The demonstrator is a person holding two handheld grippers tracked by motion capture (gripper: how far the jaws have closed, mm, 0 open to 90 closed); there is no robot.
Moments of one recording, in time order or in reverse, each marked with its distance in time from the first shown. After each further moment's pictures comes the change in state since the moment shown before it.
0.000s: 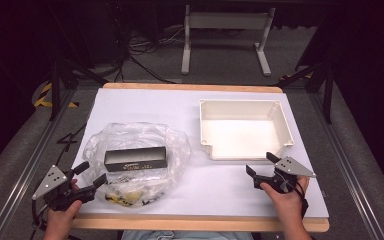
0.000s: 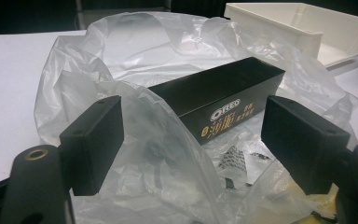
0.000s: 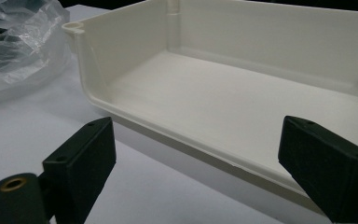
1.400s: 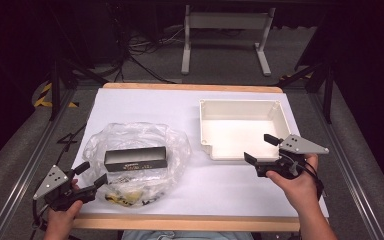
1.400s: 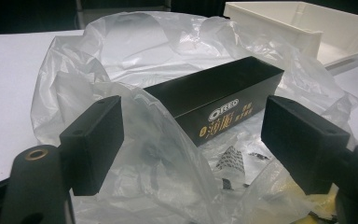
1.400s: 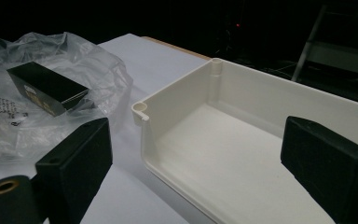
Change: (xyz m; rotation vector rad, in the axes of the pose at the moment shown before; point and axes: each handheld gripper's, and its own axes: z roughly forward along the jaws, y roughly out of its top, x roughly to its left) left arm -0.002 0.001 0.001 0.008 0.001 0.005; right arm 0.011 0.093 -0.022 -0.003 0.160 -0.075
